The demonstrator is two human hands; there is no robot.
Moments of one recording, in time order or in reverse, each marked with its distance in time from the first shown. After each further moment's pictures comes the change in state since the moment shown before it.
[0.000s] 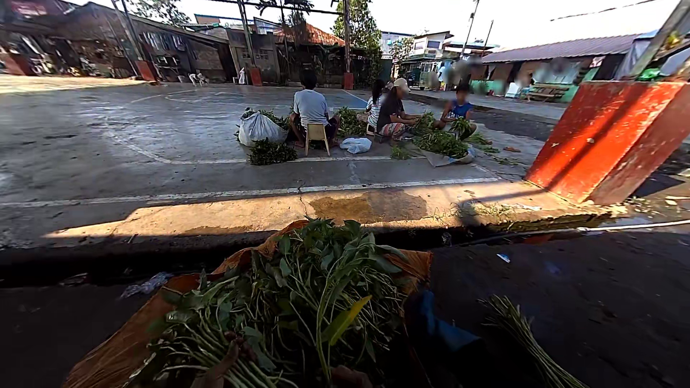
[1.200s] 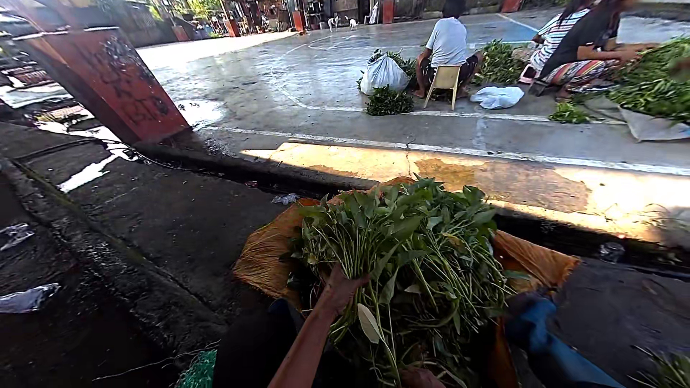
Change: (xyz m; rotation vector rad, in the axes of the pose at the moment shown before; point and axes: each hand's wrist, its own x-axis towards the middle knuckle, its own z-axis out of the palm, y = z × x) left_hand -0.024 0.007 0.040 0.565 0.069 0.000; right_hand -0.028 -0.024 -0.007 -0.742 -0.824 0.334
